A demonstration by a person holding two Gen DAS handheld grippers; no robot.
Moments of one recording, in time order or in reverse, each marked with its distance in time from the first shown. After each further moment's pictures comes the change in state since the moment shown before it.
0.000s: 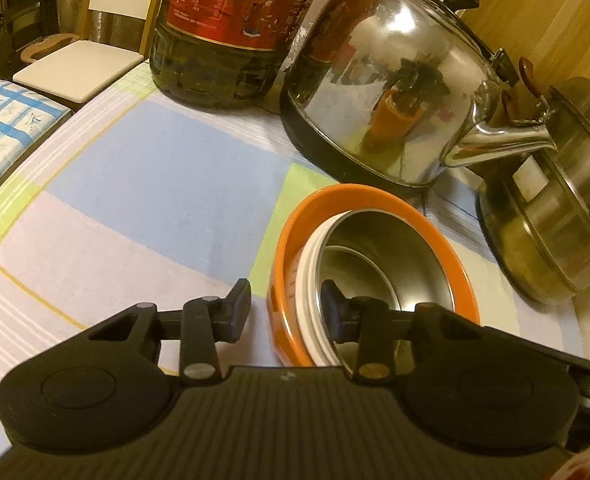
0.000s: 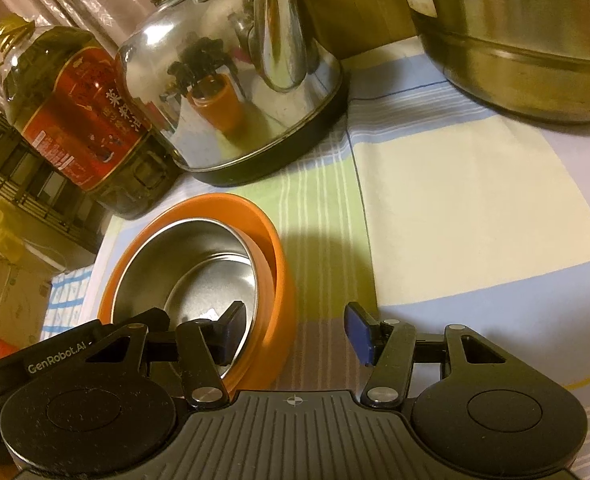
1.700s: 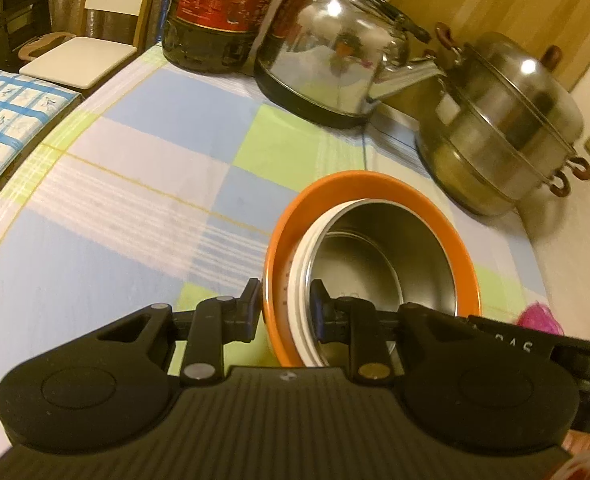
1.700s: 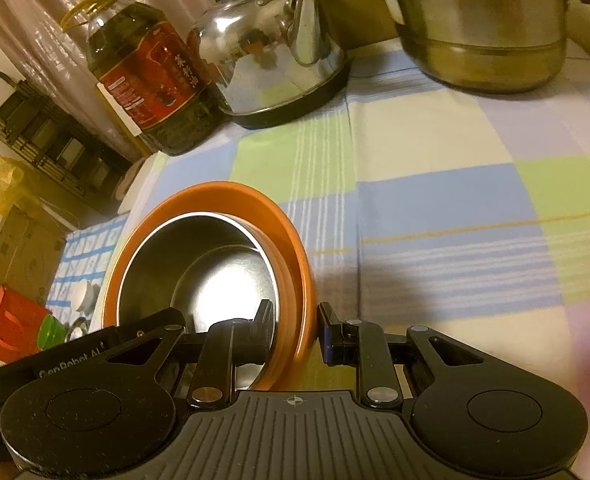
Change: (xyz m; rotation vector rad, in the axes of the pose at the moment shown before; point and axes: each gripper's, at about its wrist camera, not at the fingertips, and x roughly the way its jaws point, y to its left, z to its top) left arm -0.137 -0.021 -0.102 0.056 0.039 -0.040; right arm -0.132 0.013 -0.099 -0.073 0.027 -0.006
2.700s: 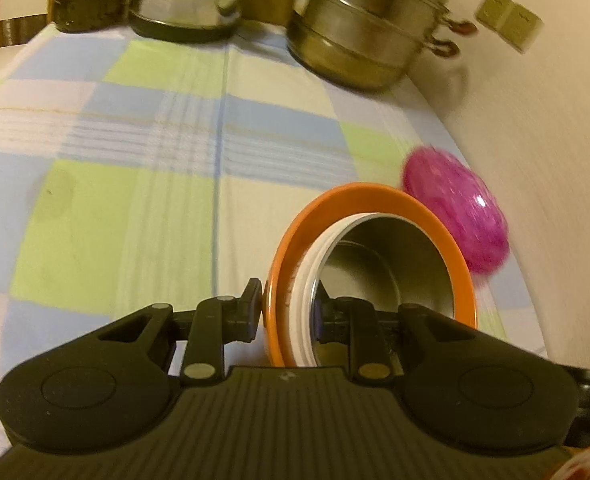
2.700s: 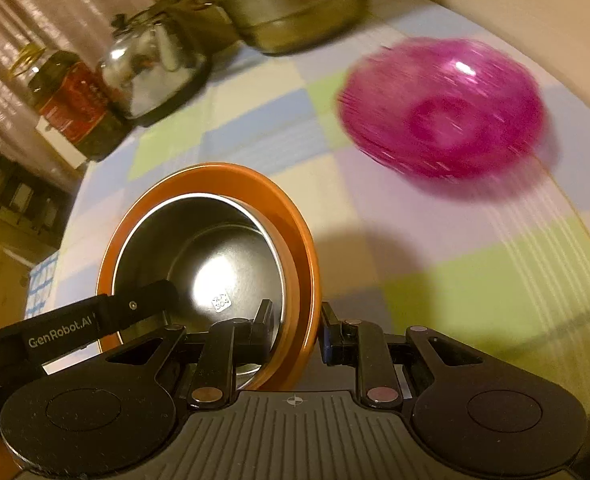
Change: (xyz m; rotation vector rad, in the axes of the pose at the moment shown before) left arm -0.034 -0.106 -0.127 0.223 0.124 -0.131; right arm -0.129 -0.103 -0.128 0.219 -0.034 -0.138
